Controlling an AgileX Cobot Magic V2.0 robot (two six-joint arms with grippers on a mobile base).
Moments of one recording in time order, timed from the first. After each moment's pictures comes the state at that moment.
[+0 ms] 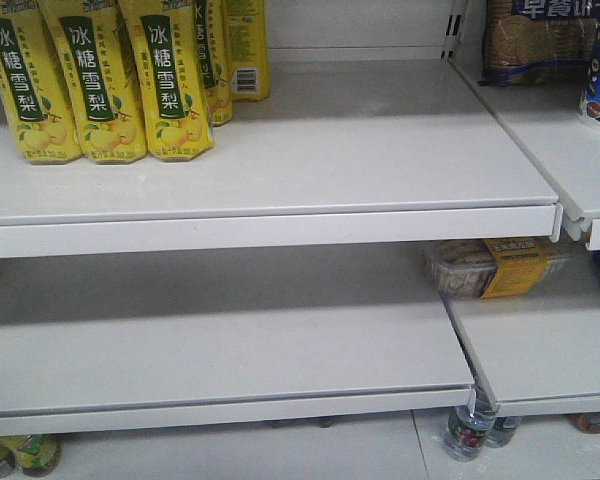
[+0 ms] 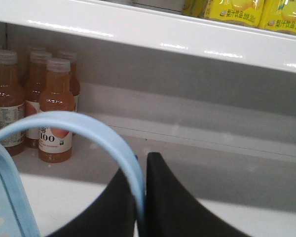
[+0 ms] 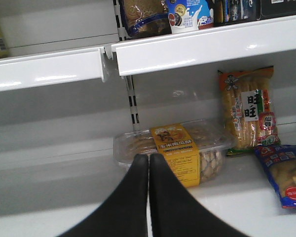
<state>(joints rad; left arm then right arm) 0.09 -0.01 0.04 0.05 0.08 -0.28 0.00 -0.01 0.03 -0.14 0.05 0.28</state>
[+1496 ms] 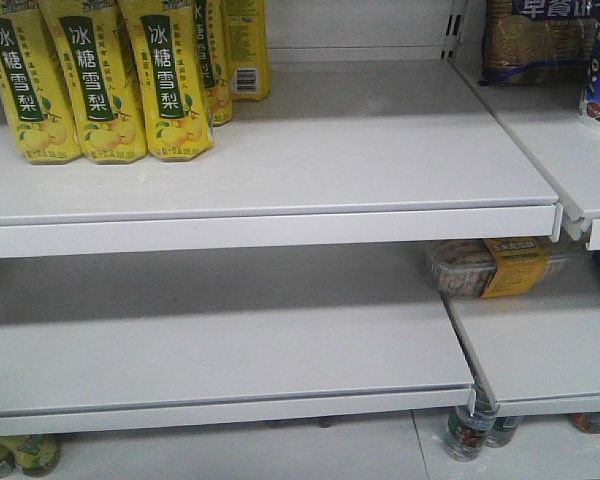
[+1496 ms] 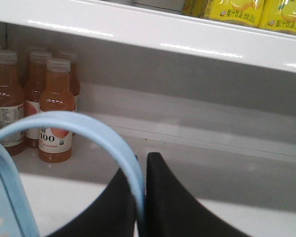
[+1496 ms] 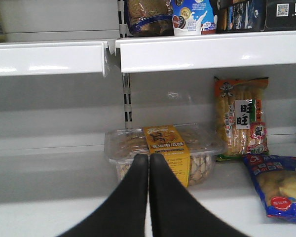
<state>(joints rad) 0.09 -0.01 0.04 0.05 0.08 -0.28 0.00 -0.01 0.03 -0.14 0.05 0.19</state>
